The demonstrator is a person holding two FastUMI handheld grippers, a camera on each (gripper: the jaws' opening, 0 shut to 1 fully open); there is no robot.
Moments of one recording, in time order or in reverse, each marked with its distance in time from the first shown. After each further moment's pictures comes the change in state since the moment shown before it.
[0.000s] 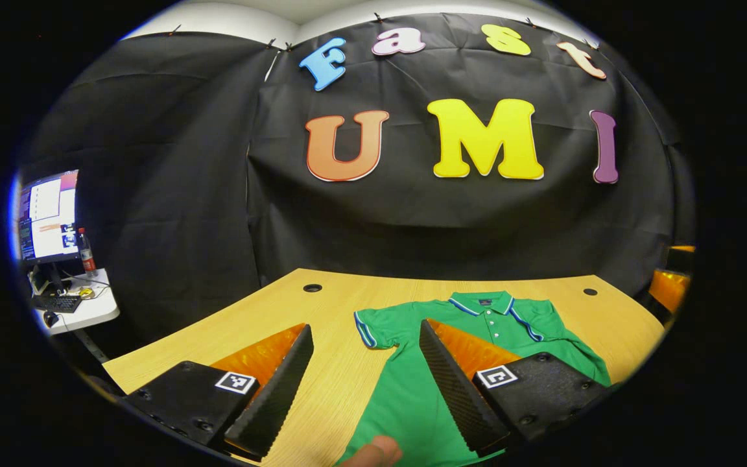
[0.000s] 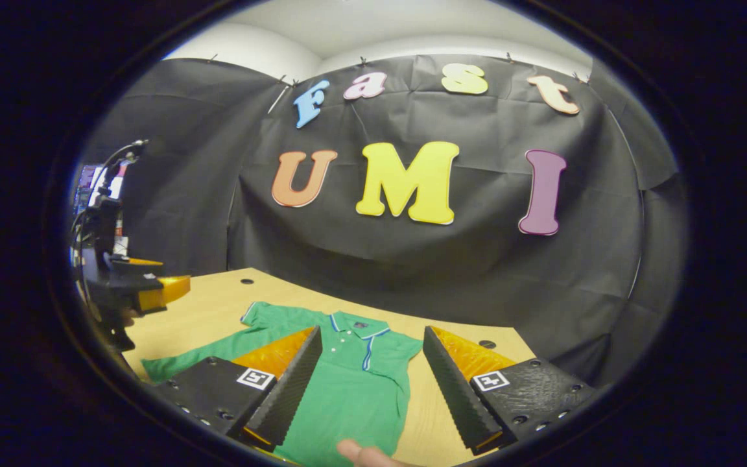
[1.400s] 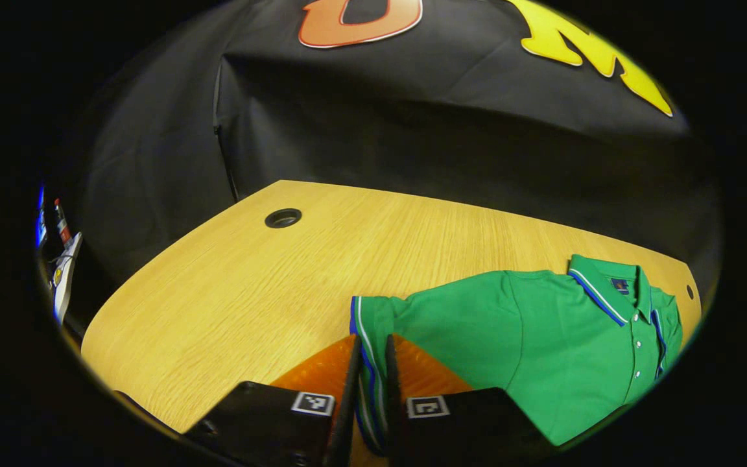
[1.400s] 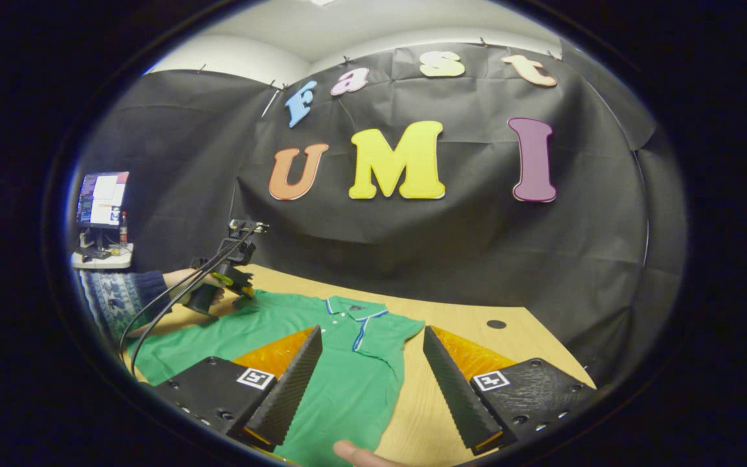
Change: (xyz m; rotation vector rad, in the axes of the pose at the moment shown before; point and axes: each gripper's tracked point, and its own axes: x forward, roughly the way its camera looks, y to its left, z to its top) left arm 0.281 0.010 -0.140 0.025 0.479 0.014; right arm 0.037 -0.030 -0.074 0.083 0.006 0.045
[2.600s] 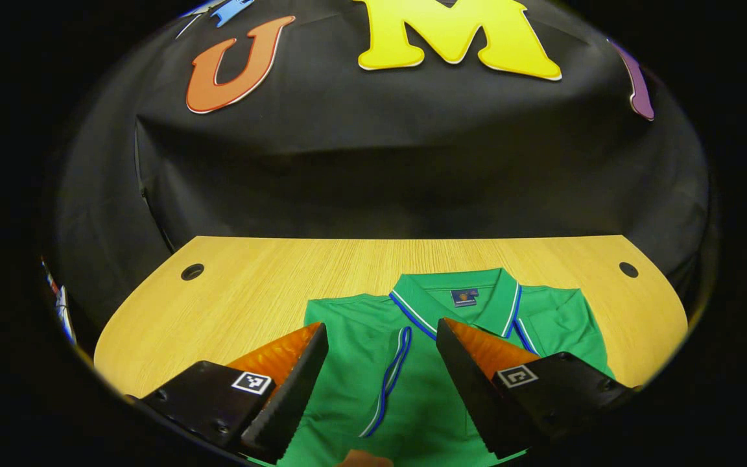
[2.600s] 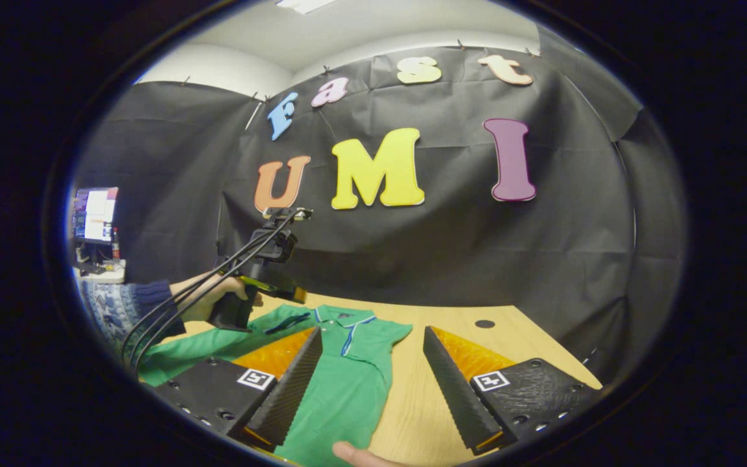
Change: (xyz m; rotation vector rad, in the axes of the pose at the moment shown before) left arm -0.090 -0.170 0.047 0.096 -0.127 -0.167; right arm -0.008 -0.020 0.009 0.035 -0.072 -0.065
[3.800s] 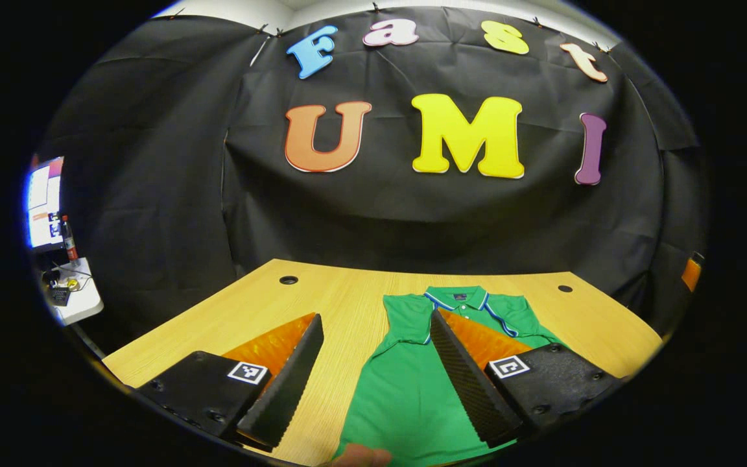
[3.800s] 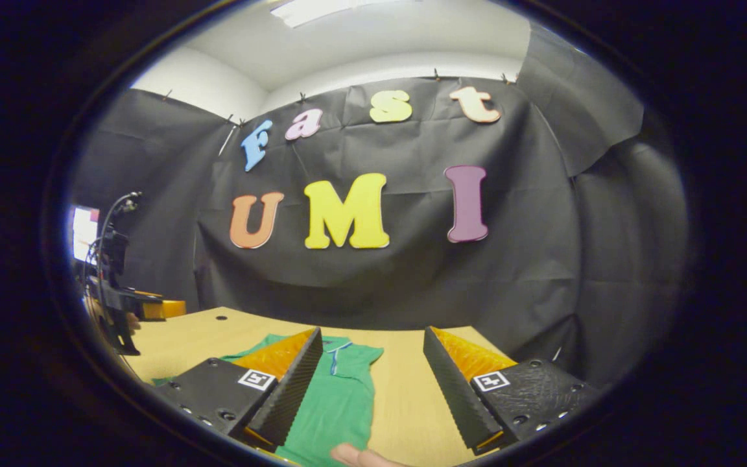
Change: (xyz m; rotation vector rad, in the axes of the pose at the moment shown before) left arm -0.278 0.110 -0.029 -0.083 -0.361 0.003; right arm -0.107 -0.012 0.088 0.006 -0.131 -0.198
